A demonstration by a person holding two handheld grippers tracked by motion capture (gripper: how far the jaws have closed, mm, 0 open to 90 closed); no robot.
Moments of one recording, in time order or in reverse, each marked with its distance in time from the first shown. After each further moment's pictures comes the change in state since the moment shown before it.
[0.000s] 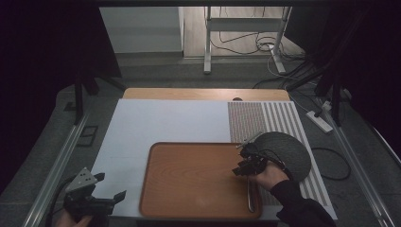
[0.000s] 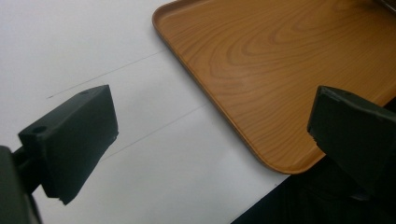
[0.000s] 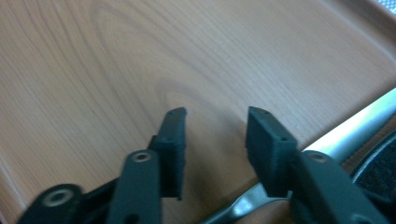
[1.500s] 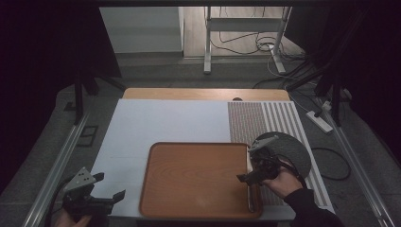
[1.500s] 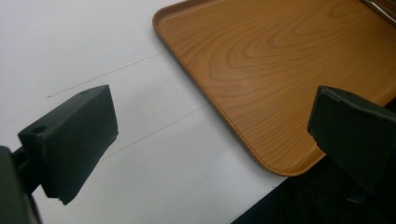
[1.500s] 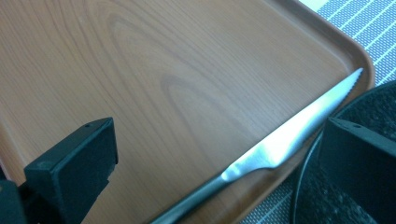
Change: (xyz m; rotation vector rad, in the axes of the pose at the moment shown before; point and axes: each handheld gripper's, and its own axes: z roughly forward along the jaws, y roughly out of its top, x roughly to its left) left arm 0.002 -0.001 -0.001 -0.013 -0.009 -0.016; right arm 0.003 -0.026 -0.030 -0.133 -0.036 -0.031
